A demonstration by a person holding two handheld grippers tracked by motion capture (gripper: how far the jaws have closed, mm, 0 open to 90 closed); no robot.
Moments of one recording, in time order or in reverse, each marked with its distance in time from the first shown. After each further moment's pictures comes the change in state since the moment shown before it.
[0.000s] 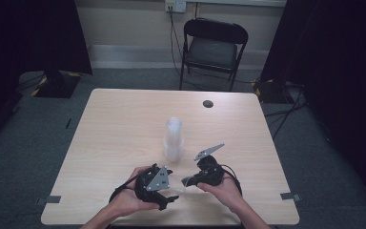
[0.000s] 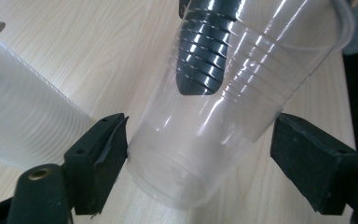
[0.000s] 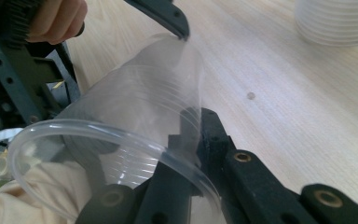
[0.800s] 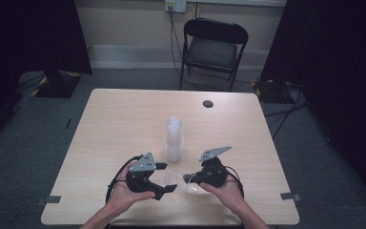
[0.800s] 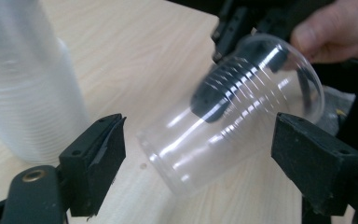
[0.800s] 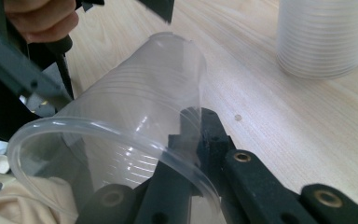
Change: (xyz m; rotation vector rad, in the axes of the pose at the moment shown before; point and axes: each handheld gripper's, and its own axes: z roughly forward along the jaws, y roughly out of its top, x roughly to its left) left arm 0.022 -0.003 -0.024 -0.185 -0.074 -0.341; right arm 0.002 -0.007 -0.010 -0.127 -0.031 -0.065
